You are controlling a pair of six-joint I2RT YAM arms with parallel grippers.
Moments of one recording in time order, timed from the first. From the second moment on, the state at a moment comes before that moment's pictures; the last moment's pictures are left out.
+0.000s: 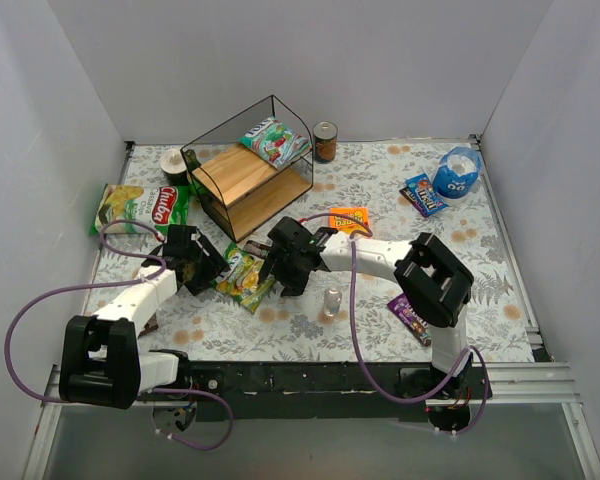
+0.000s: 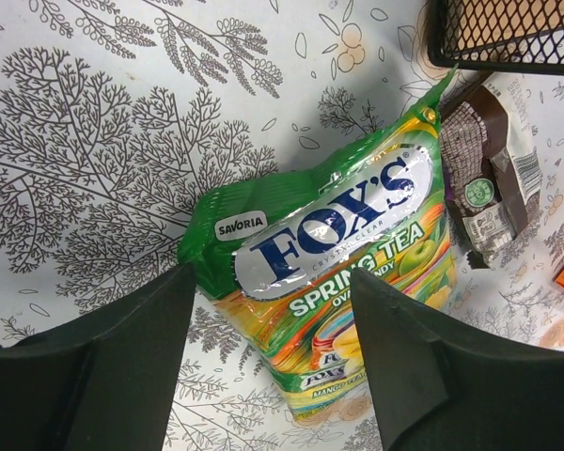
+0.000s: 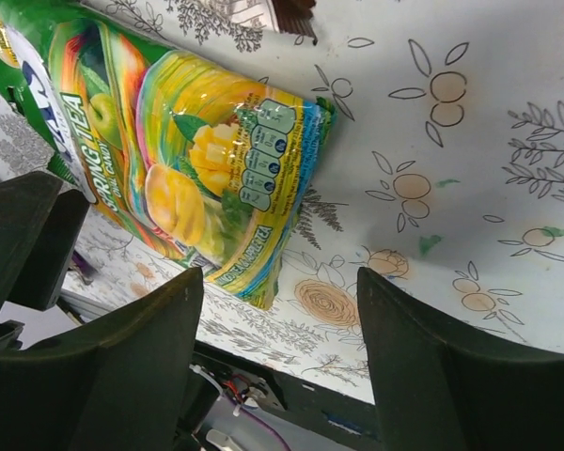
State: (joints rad) left arm -0.13 1.23 0.61 -0.37 0.05 -0.82; right arm 0.98 1.94 1.35 -0.48 -0.09 1.32
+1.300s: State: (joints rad) left arm -0.13 1.17 0.61 -0.45 0.13 -0.82; right arm 1.00 1.98 1.33 -0.39 -0.03 1.32
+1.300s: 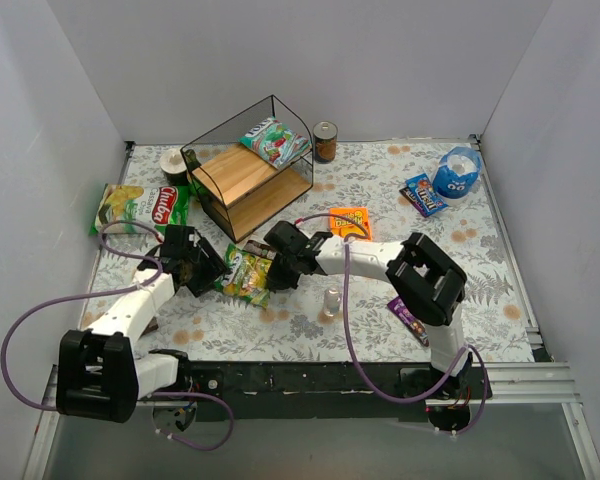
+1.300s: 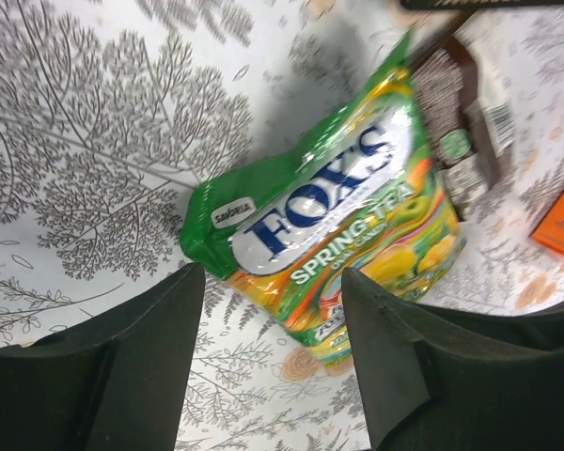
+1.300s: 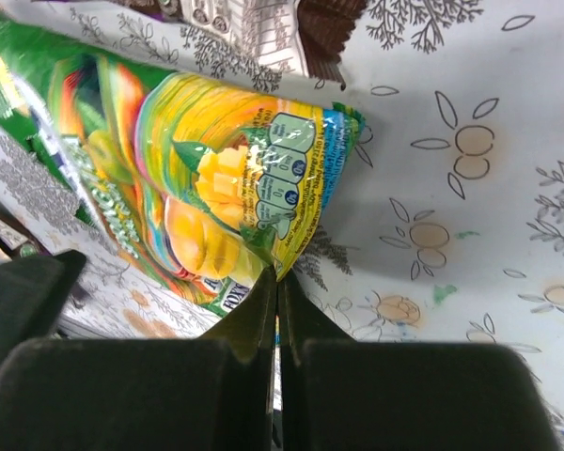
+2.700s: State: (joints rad) left arm -0.13 1.02 0.73 -0.58 -0.21 -0.81; right arm 0.86 1.71 1.85 -0.42 0.22 0.93
